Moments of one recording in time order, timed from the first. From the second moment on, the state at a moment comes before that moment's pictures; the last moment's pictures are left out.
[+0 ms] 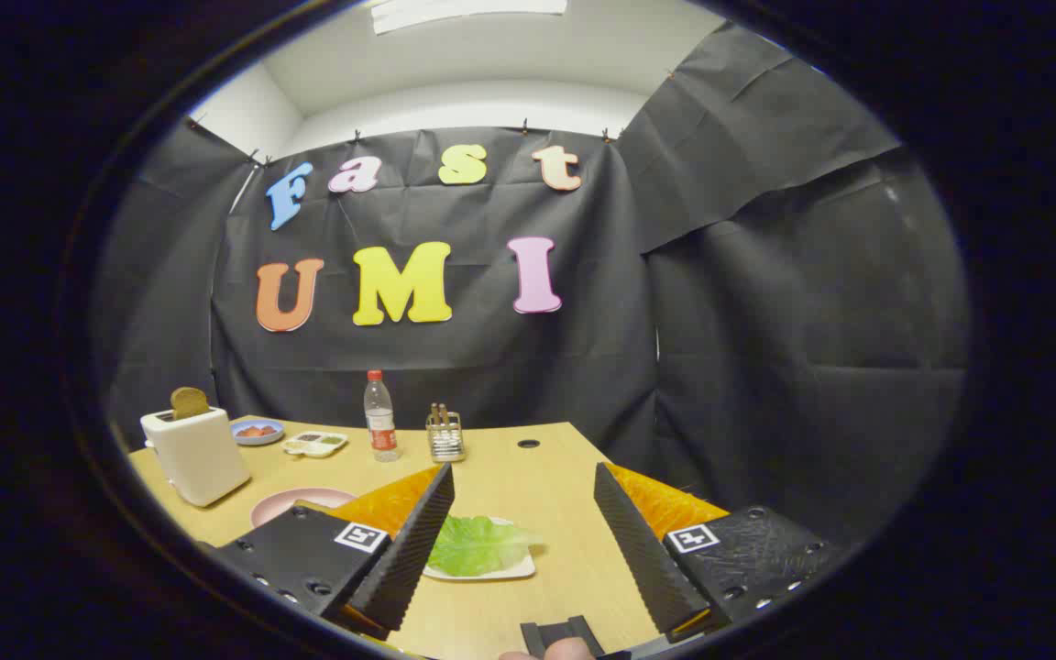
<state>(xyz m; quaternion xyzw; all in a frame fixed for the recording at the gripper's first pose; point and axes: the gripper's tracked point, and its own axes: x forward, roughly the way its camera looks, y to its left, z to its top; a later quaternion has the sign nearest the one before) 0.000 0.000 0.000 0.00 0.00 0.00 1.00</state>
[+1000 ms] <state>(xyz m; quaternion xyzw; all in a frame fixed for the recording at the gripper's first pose) 0.014 0.010 -0.021 0.00 0.04 0.01 1.00</state>
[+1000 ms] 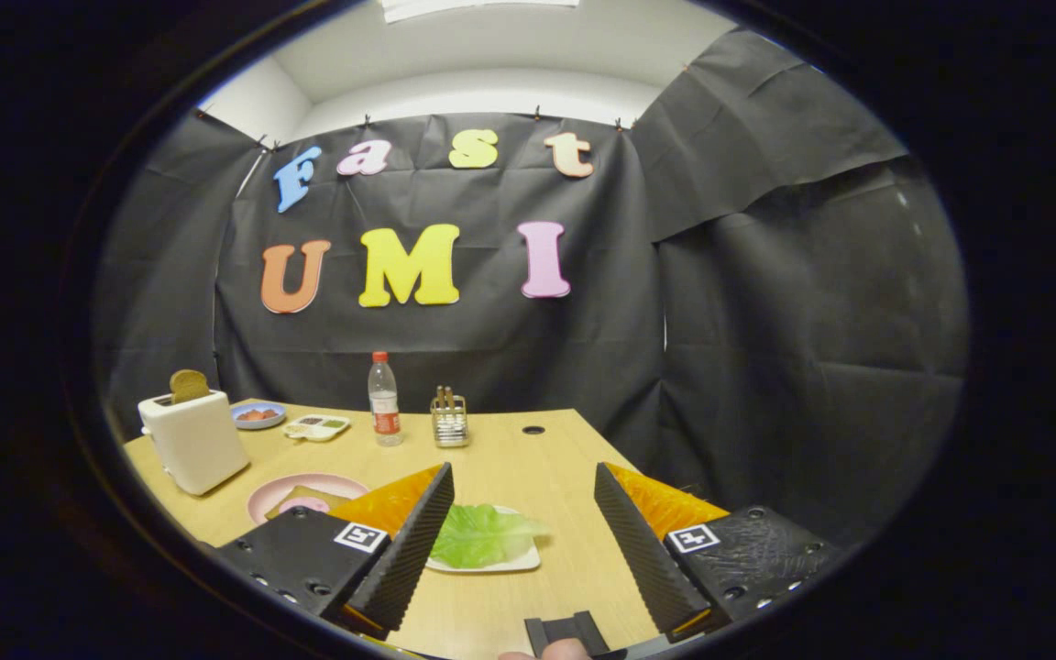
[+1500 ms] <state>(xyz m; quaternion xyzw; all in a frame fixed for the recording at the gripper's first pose) 0.072 0.013 -0.074 0.12 0.21 0.05 0.97</state>
